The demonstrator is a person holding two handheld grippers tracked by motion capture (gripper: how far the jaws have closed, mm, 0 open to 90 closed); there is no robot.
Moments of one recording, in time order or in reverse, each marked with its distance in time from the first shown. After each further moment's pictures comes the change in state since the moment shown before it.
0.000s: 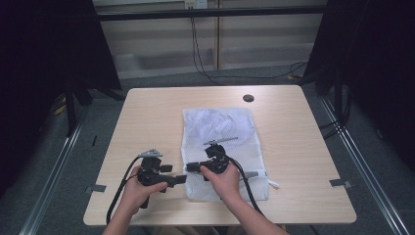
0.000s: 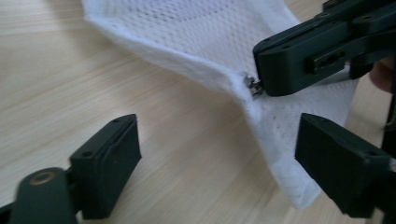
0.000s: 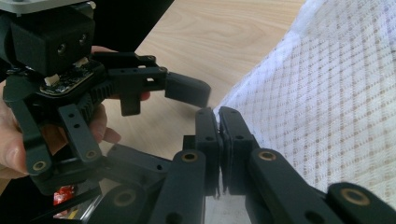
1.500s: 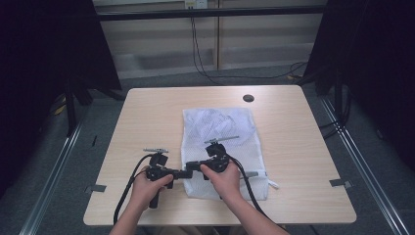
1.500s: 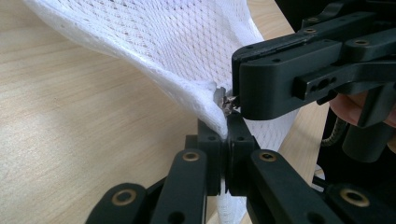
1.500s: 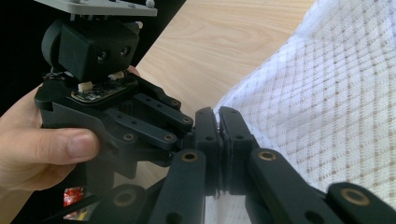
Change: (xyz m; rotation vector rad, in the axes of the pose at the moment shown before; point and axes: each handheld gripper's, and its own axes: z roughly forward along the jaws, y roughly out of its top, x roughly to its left) left arm -0.002 0.007 0.018 0.021 -0.168 -0.188; right arm 0.002 0.003 -0.004 -0.009 0.030 0.020
